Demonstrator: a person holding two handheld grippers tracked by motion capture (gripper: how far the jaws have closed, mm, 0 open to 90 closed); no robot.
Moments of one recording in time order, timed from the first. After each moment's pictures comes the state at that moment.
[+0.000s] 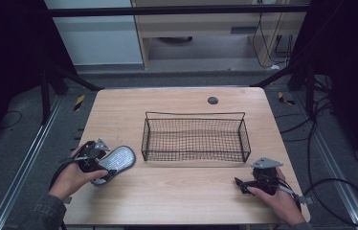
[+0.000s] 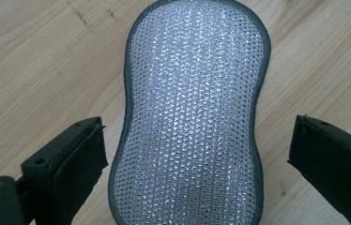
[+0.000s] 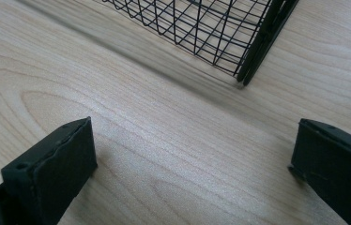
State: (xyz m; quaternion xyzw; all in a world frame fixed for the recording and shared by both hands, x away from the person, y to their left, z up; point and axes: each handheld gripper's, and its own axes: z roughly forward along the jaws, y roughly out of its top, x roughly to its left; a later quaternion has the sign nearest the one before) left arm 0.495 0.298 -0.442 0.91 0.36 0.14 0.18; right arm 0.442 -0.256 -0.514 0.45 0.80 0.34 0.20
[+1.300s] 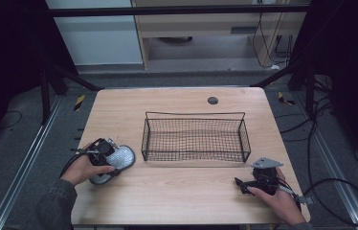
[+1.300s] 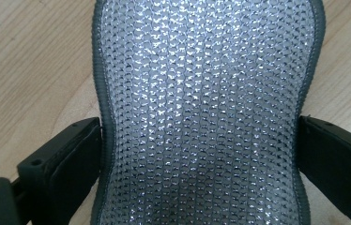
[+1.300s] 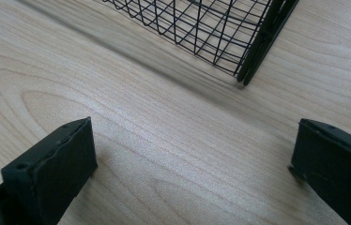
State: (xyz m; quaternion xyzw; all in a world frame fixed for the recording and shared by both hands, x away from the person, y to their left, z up) left arm 0.534 0.288 -0.477 0.93 0.35 0.07 0.12; right arm 0.442 -0.256 -0.514 0.45 0.80 0.34 0.20
